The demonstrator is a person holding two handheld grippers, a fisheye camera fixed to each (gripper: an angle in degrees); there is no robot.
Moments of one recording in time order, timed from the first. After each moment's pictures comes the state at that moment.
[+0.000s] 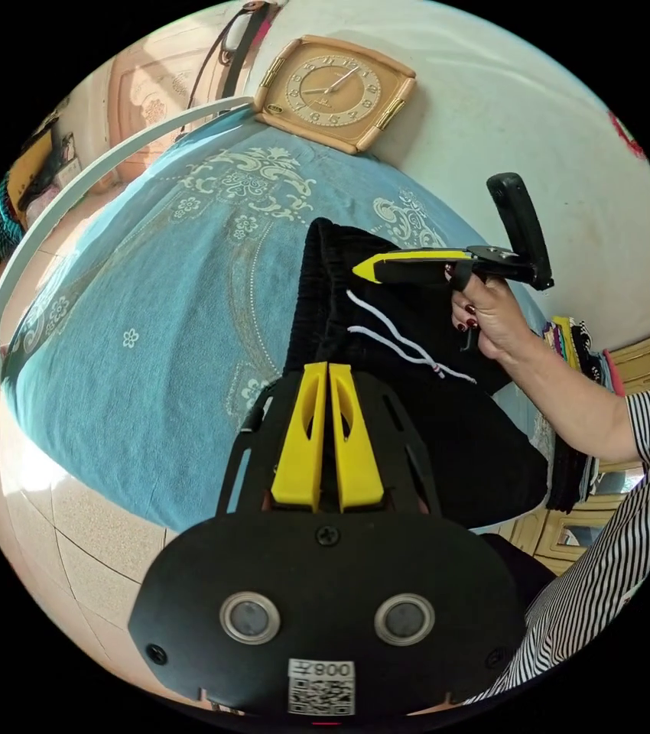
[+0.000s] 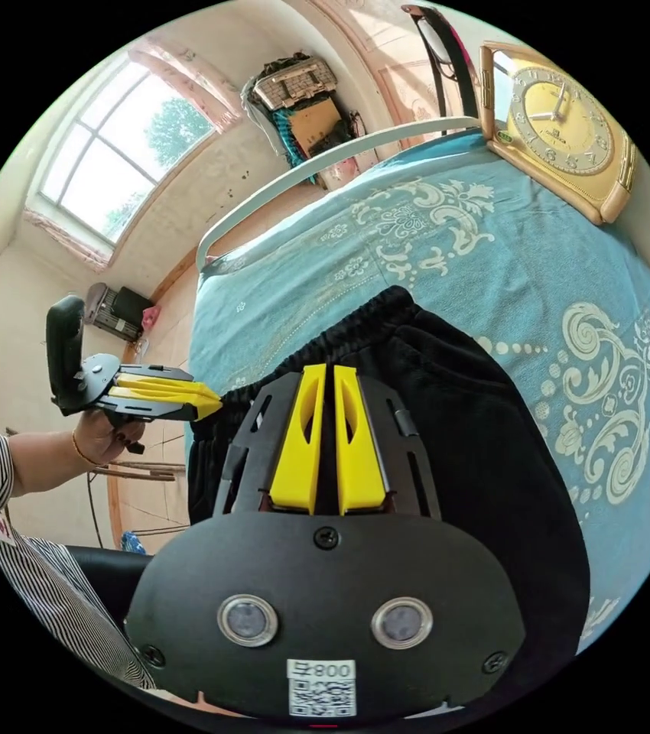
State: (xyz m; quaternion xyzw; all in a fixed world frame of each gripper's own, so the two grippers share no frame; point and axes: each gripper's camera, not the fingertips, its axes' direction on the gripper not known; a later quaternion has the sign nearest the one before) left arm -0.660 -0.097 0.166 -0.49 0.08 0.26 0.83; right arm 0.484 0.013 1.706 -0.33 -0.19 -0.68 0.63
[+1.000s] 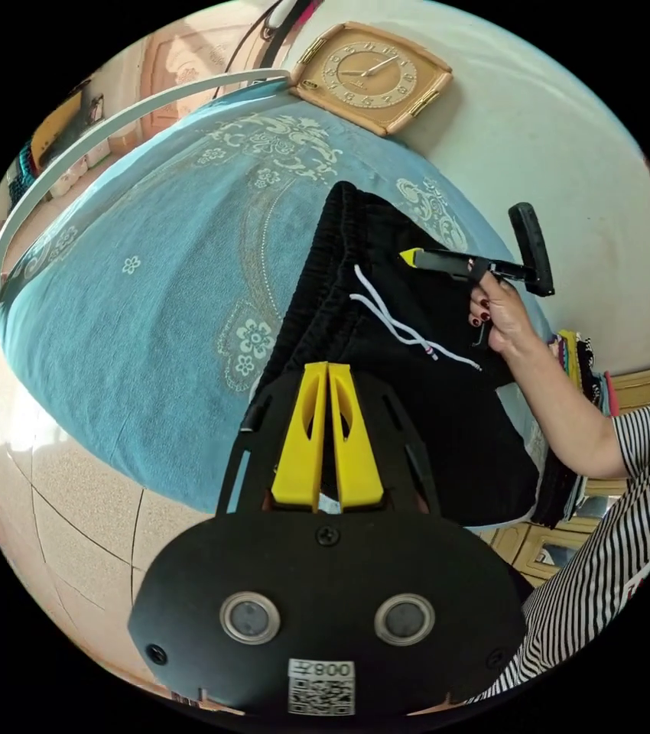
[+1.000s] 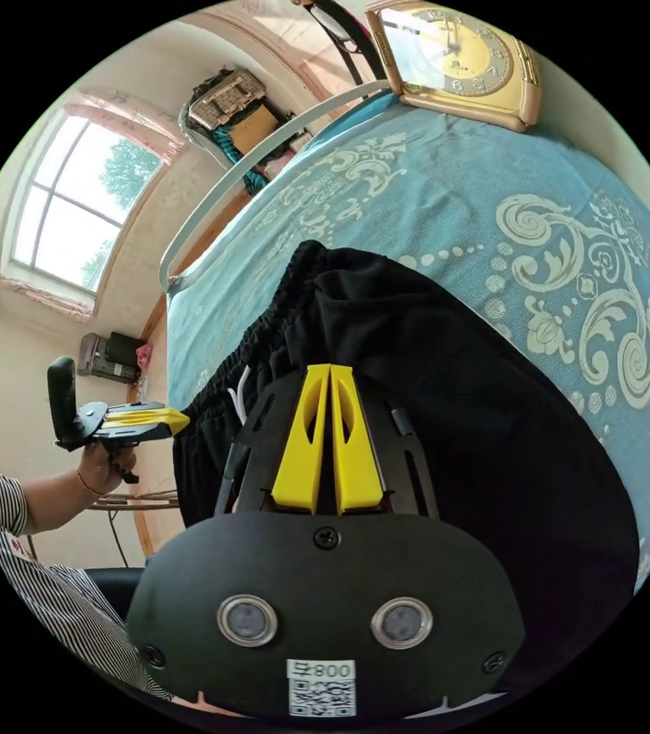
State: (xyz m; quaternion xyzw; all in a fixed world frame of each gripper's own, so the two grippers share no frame) left arm -0.611 -0.076 0.216 -0.51 0.04 0.22 0.83; right arm 0.447 -0.080 1.843 -0.35 -0.17 -0.61 0.69
